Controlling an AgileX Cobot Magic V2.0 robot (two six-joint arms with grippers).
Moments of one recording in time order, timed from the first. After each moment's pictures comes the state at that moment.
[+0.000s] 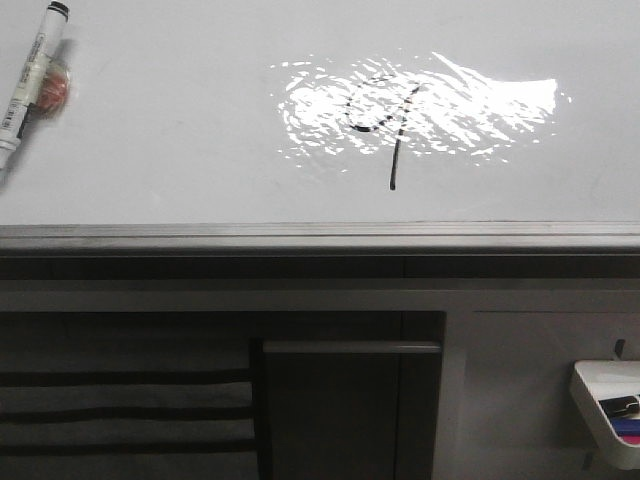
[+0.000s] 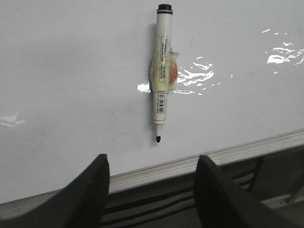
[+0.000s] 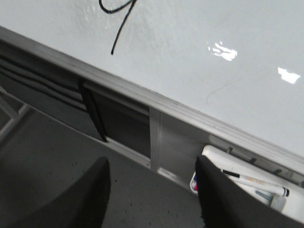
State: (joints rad) left arm -0.34 0.71 -0.61 0.23 0.42 -0.19; right arm 0.40 0.61 -0.67 -0.03 0.70 0.00
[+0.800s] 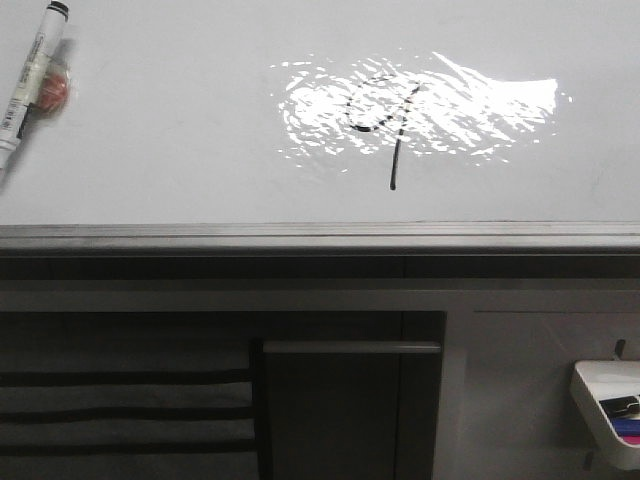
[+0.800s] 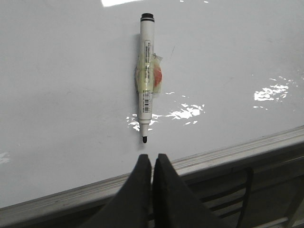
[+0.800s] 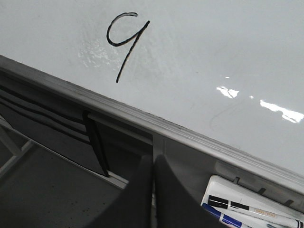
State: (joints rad) left arm -0.34 0.57 -0.41 0.23 0.21 -0.18; right arm 0.40 0.52 -0.53 -0.02 0.51 0.00
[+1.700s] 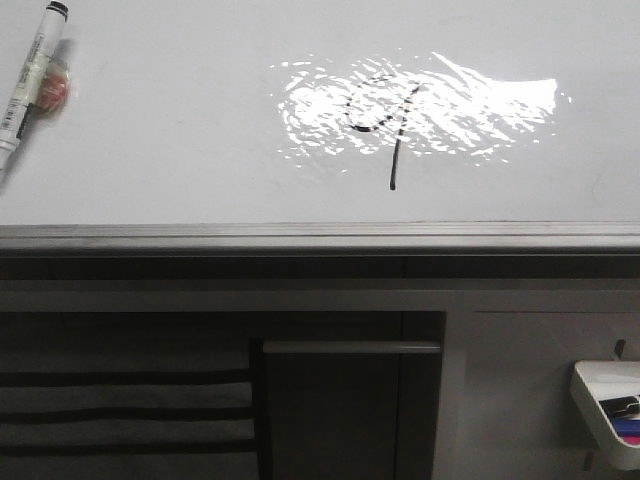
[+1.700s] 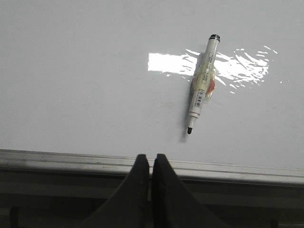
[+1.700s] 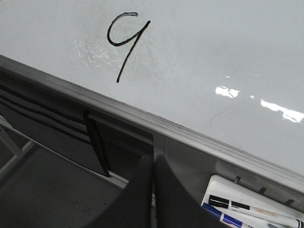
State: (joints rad) left arm -0.13 -0.01 -0.01 0.04 0.09 -0.18; right arm 0.40 0.52 -0.53 -0.02 0.52 0.00
